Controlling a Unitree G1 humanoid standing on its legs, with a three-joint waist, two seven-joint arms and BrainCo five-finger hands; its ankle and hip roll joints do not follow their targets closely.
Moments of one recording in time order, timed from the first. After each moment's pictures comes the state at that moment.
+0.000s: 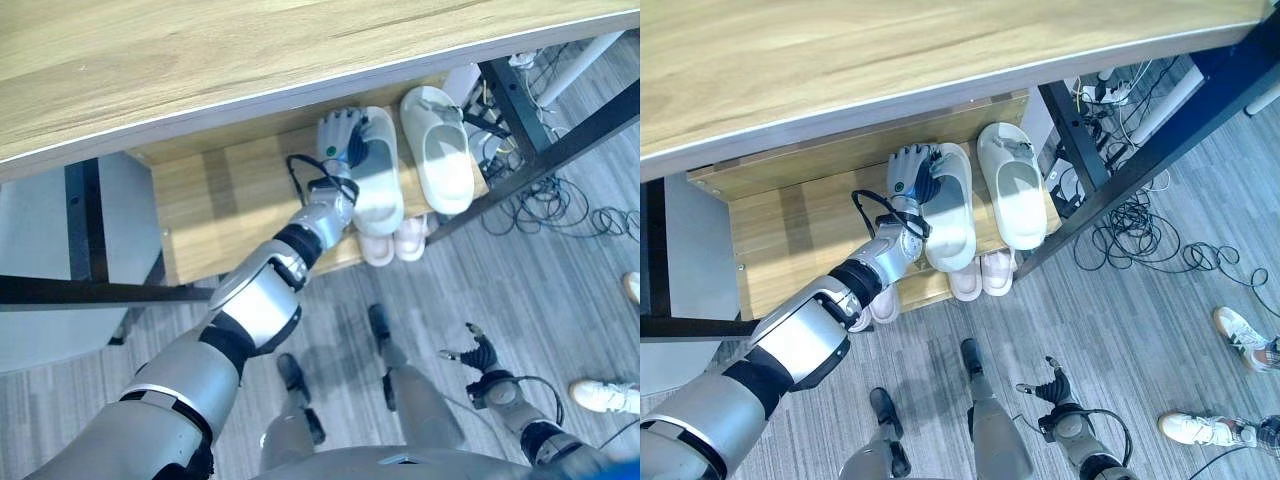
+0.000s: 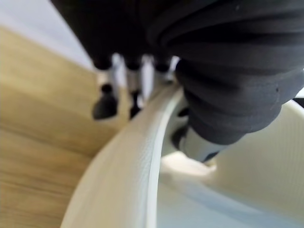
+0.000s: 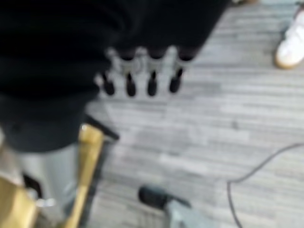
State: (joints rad) left arm -1.16 0.08 -0.67 1.17 0.41 0.06 0.74; right arm -0.16 -0.32 0.44 1.13 0.10 -0.25 -0.32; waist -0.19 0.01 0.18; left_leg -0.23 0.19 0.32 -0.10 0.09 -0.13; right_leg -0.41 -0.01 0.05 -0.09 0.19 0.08
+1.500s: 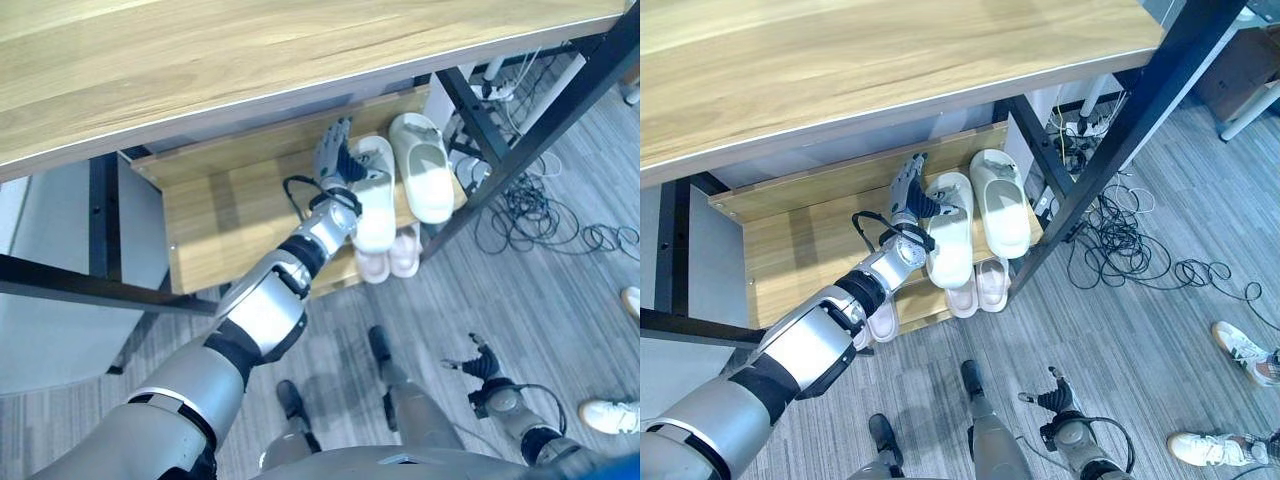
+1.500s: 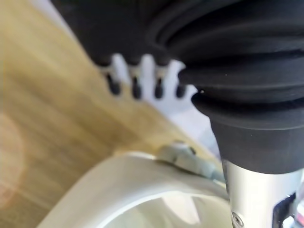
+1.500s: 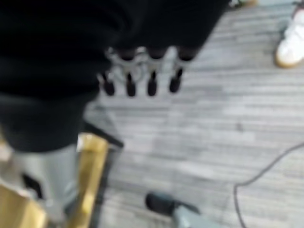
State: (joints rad) left arm -1.12 0.05 -0.60 1.20 0.10 -0.02 0.66; right arm -0.15 -0.31 0.44 1.16 0.12 -0.22 -0.32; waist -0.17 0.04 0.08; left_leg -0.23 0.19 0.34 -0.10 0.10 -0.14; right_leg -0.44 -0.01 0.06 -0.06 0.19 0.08
